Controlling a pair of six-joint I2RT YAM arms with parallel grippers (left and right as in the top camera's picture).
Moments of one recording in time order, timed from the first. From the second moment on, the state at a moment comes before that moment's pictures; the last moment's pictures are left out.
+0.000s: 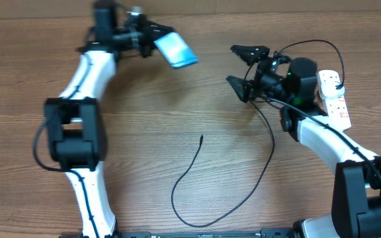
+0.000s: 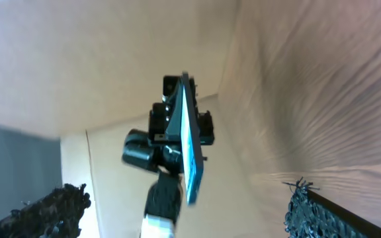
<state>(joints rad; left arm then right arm) -0.01 2.26 1.80 -0.08 1.09 -1.26 0.13 1.65 0.88 0.55 -0.75 1.64</state>
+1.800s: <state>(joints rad) 0.11 2.26 1.80 -0.08 1.46 -0.96 0.67 1.86 1.37 -0.88 -0.05 1.04</state>
